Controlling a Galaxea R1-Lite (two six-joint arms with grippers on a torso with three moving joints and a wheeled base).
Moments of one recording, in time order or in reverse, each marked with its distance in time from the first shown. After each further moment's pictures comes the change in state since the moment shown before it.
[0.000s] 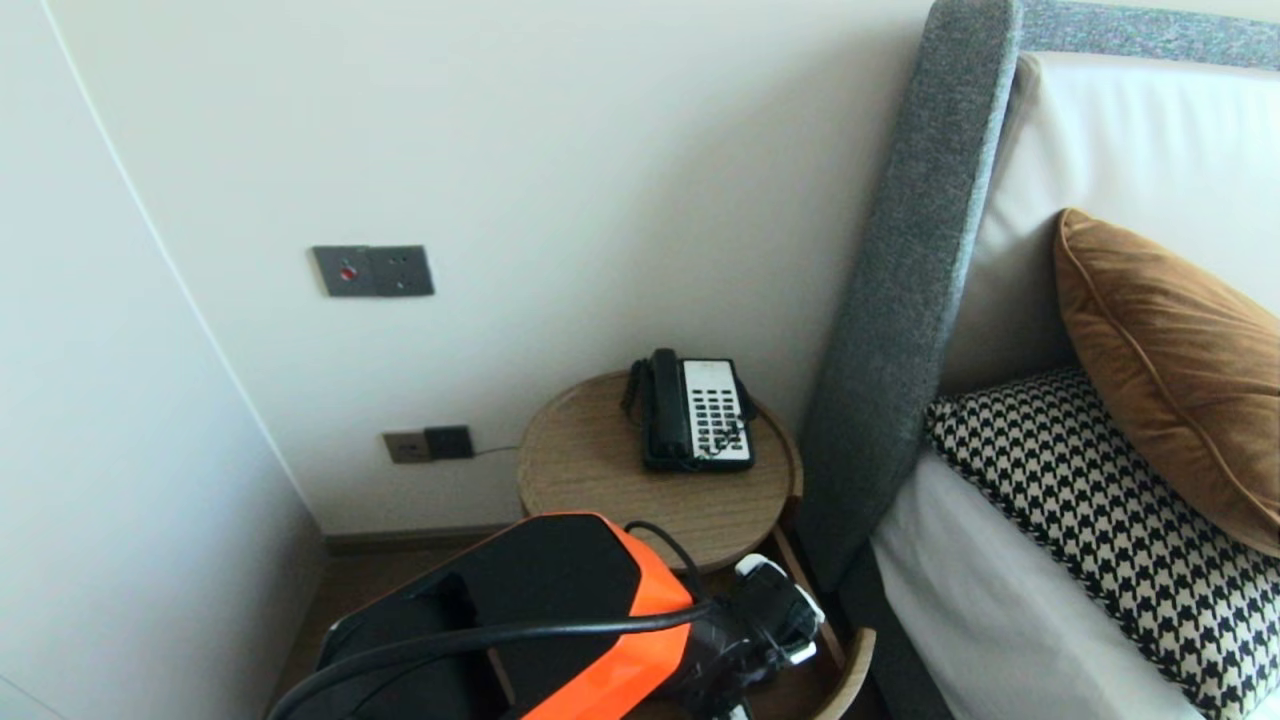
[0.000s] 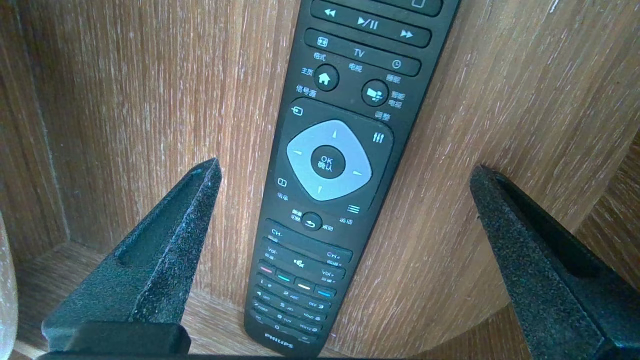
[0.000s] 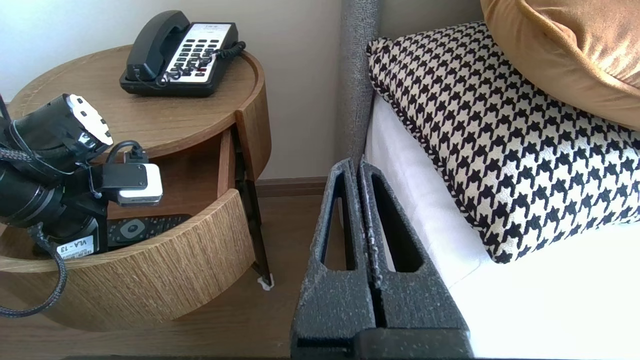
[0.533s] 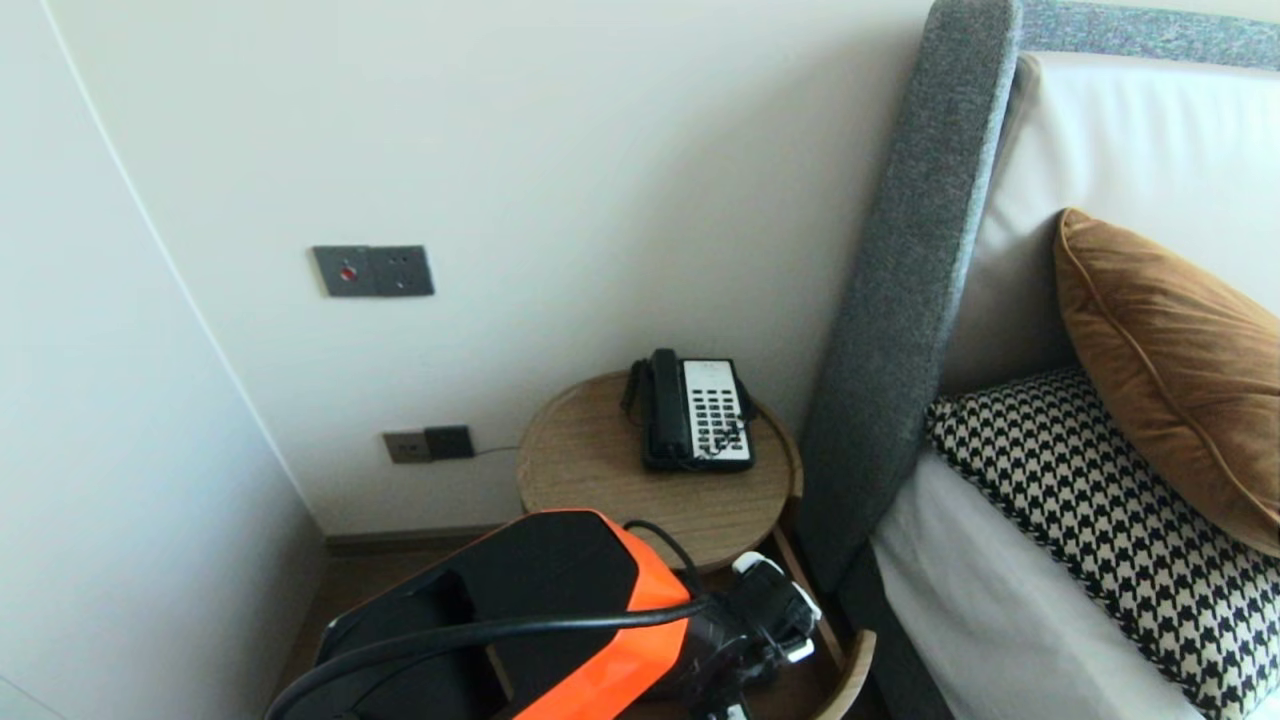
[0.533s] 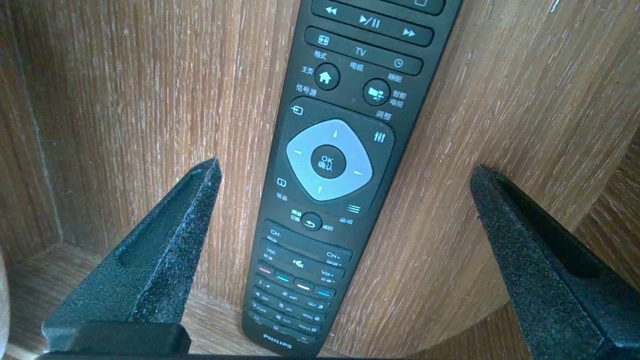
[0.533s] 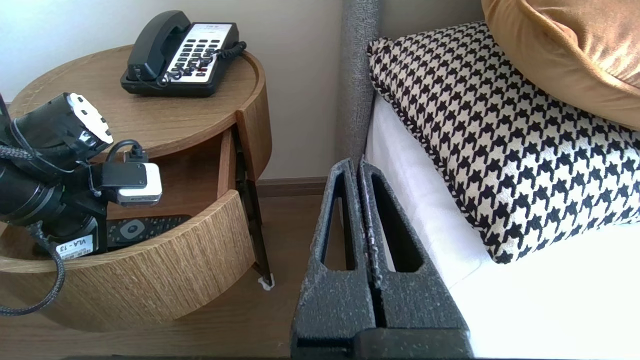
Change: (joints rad) left arm 0.003 -0.003 0.001 0.009 -0.023 -0.004; right arm 0.001 0.000 0.000 0.000 0.000 0.000
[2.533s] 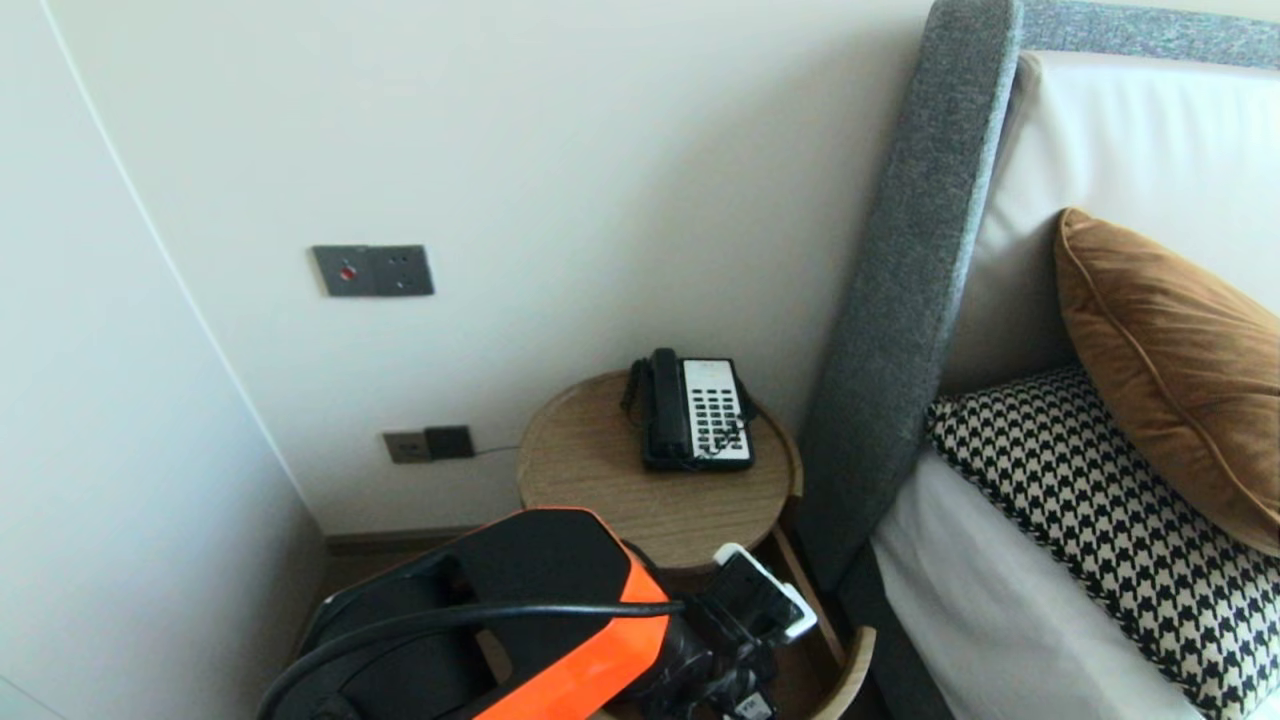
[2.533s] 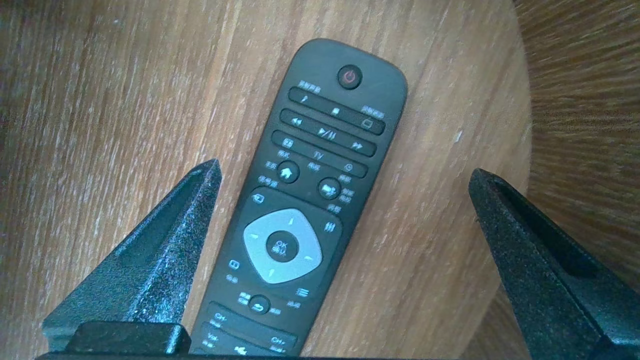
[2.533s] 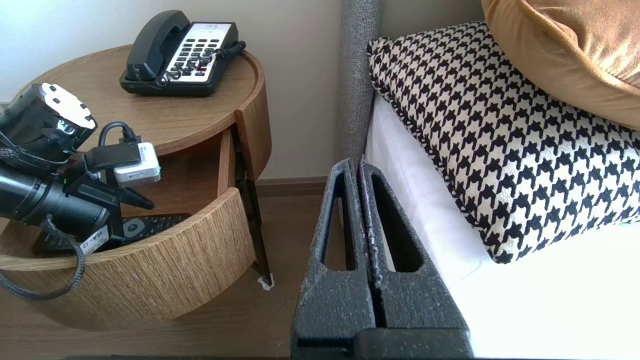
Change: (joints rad) left arm 0.026 -0.020 0.158 -0.374 -0.211 -0.140; right arm -0.001 0.000 0.000 0.000 0.000 0.000
